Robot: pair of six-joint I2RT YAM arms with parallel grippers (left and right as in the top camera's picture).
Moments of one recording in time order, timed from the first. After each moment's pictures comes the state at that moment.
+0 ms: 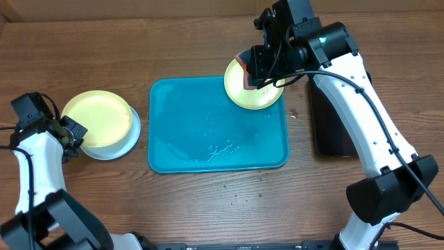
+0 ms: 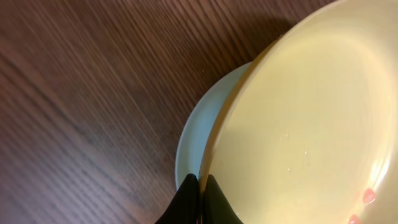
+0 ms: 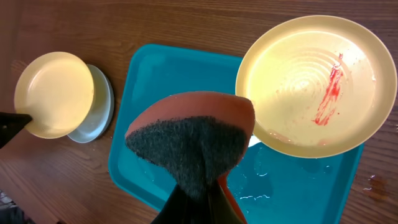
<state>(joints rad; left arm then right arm) 0.56 1.59 1.10 -0.70 -0.03 -0.44 0.39 1.90 2.01 -1.14 -0.35 0.26</state>
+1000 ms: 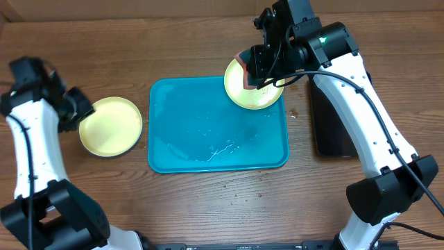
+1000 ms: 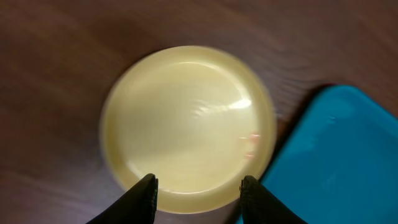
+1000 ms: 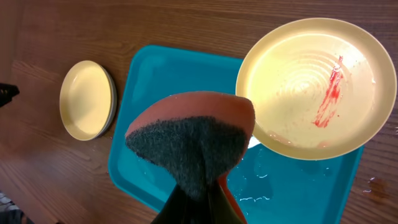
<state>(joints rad) 0.41 1.69 1.47 -0.99 0.12 -0.22 0.39 1.90 2.01 -1.14 -0.34 0.26</state>
